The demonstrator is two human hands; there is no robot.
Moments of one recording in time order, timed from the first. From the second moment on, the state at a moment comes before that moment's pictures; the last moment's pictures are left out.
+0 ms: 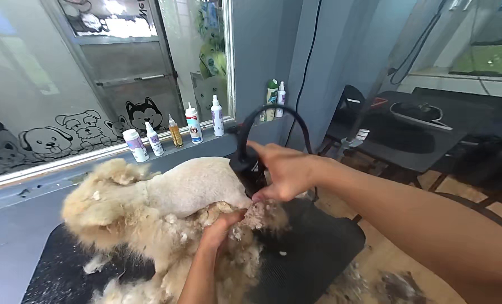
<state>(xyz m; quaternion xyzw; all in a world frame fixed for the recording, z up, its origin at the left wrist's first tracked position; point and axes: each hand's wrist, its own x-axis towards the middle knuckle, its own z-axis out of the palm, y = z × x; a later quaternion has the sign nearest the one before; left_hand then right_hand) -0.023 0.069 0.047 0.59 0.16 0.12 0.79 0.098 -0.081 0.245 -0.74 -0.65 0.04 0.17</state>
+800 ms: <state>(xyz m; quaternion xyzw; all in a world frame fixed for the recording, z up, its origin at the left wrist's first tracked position) -0.022 0.080 0.032 0.61 0.16 0.13 0.77 0.054 -0.084 0.143 -0.71 -0.54 -0.13 0.44</state>
